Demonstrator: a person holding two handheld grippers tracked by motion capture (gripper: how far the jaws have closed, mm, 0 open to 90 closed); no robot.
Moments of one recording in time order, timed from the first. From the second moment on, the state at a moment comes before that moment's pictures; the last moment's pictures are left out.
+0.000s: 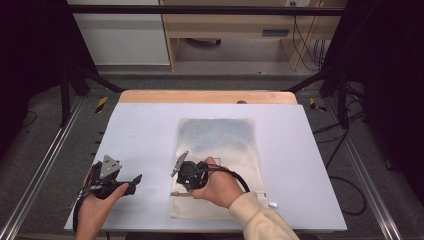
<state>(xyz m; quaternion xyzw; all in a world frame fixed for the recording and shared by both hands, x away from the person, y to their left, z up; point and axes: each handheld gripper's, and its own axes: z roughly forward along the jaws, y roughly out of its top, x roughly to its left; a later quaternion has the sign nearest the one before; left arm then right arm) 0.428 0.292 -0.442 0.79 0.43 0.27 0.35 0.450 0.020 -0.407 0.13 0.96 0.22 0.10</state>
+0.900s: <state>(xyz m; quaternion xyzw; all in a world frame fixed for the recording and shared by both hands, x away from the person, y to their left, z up) 0.432 0.289 -0.446 0.80 0.43 0.26 0.33 0.446 0.049 -0.424 0.12 0.96 0.24 0.06</state>
